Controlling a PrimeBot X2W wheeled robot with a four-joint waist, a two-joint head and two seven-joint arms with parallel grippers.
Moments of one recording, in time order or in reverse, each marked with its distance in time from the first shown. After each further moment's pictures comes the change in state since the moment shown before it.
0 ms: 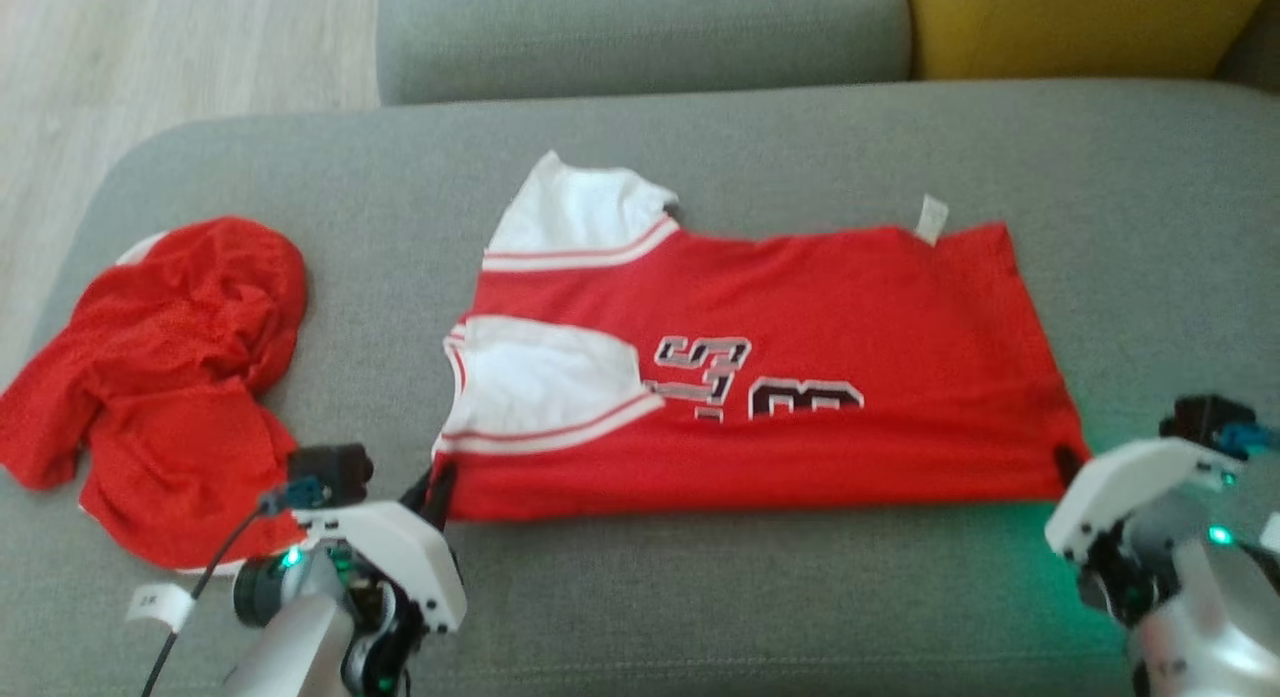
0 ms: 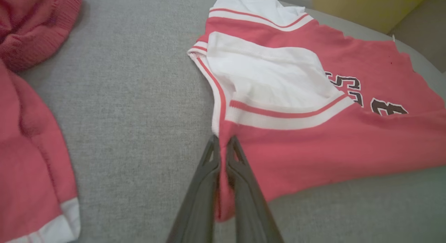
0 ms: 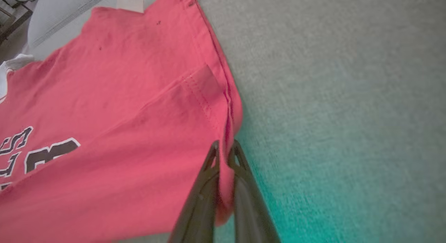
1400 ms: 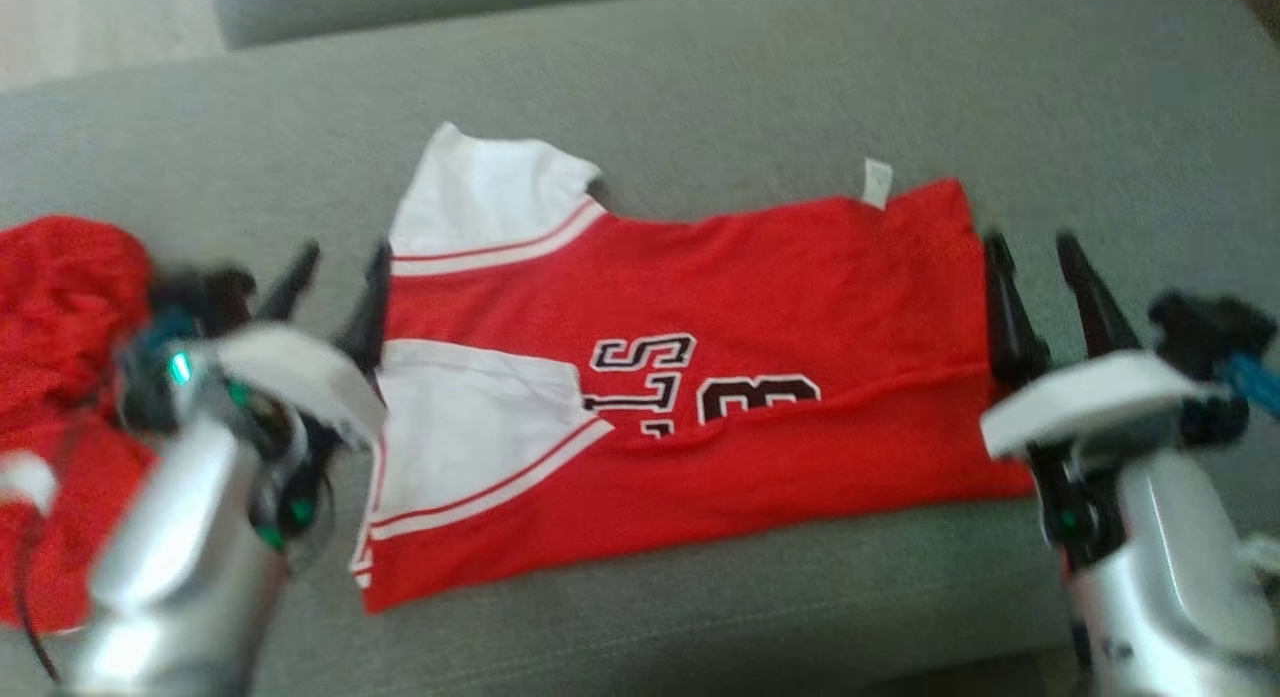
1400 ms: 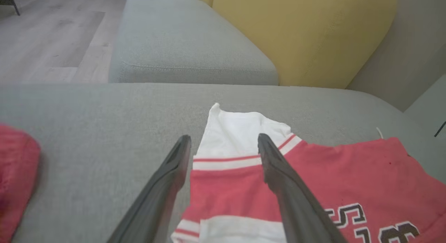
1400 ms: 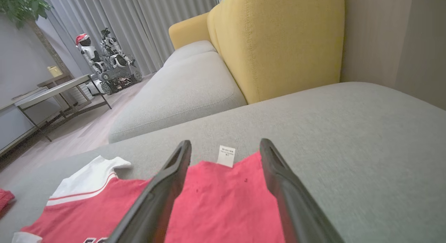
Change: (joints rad) left arm -0.161 0.106 0.072 -0.184 0.008 0.006 -0.042; right arm 0.140 0.075 0.189 -0.644 0.017 0.000 -0.240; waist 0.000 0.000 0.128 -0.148
